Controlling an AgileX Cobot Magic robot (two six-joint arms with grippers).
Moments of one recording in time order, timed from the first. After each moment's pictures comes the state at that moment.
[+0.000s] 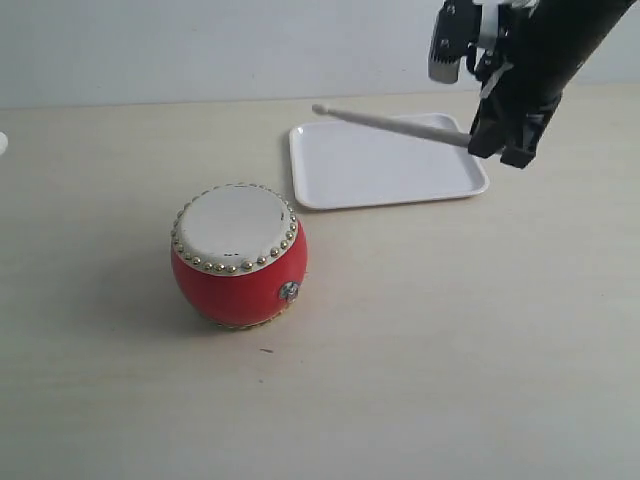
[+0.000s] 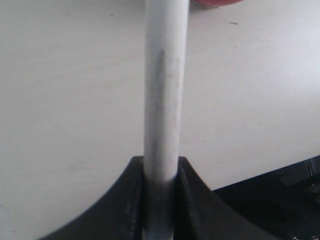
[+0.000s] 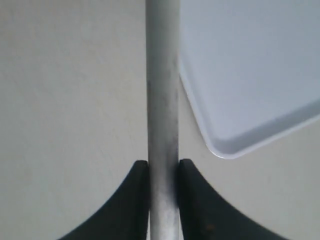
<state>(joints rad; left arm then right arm) -0.24 0.84 -0.75 -0.25 1.22 0.03 0.24 1.84 -1.46 0.16 1.00 -1.13</state>
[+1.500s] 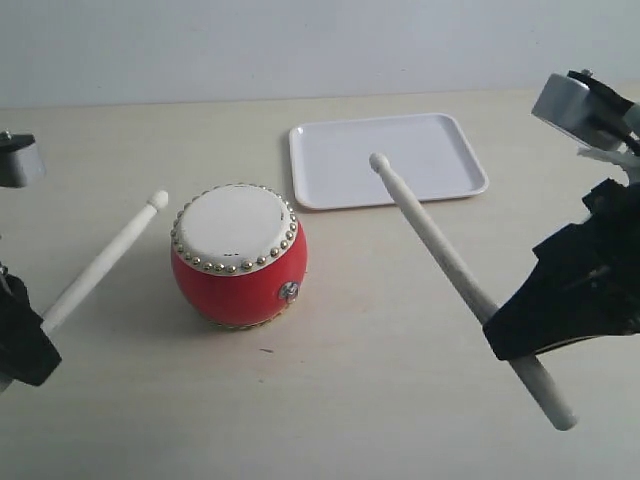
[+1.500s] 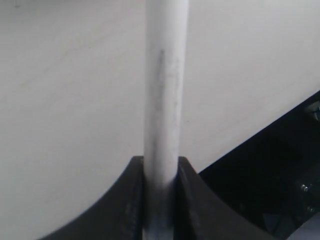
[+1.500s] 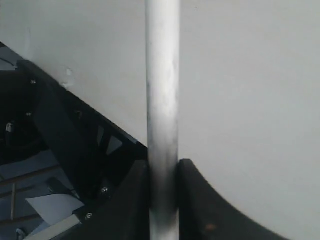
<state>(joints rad) -0.34 1.25 -0.82 -0.35 1.19 0.31 0.24 1.17 -0.76 0.71 1.22 -0.40</state>
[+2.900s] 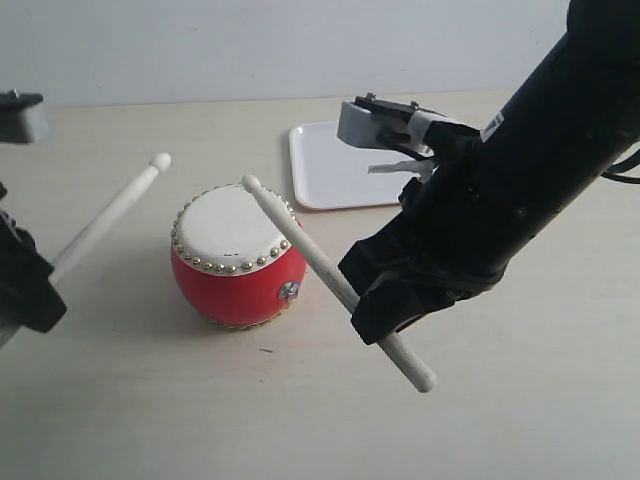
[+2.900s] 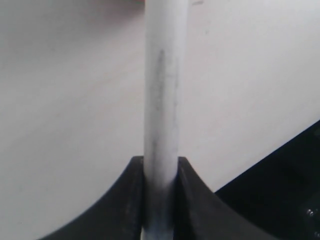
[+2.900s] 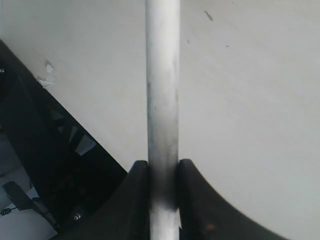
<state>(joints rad) -0.35 1.28 -0.95 -0.29 1.20 0.27 0.58 1.49 -0.99 0.61 1.05 -0.32</state>
